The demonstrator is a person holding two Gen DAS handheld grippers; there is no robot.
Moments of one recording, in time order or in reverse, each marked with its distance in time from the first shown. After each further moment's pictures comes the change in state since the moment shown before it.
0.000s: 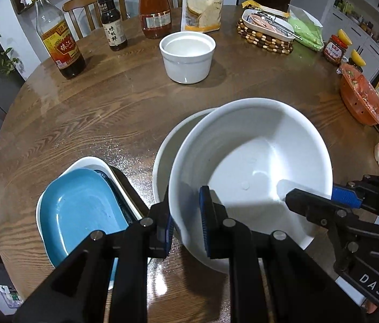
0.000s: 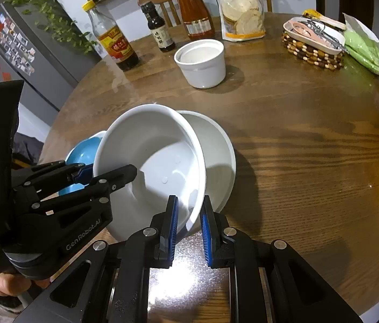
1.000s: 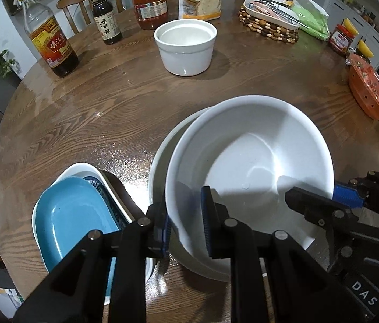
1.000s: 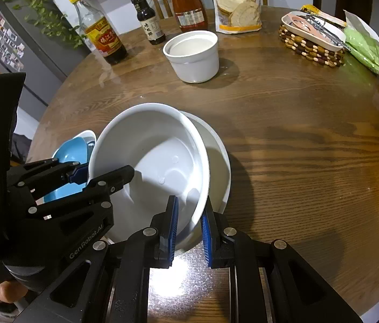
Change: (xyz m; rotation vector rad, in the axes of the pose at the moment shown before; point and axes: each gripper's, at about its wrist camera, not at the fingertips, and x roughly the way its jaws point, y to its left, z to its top) left arm 0.020 0.000 0.009 0.032 0.044 0.016; right arm 0.016 -0.002 0.014 -0.002 0.039 -0.054
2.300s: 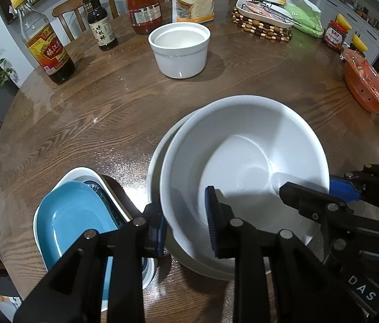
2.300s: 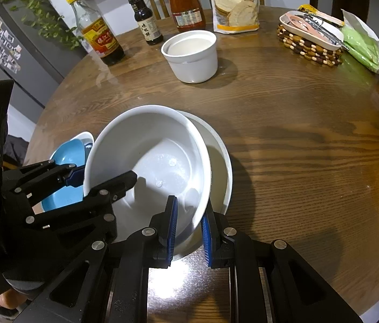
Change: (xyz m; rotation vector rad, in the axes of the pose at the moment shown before) left arm 0.002 -0.004 -0.006 0.033 -0.028 -0.004; right arm 0.003 -0.001 0.000 0.010 -0.006 -0.005
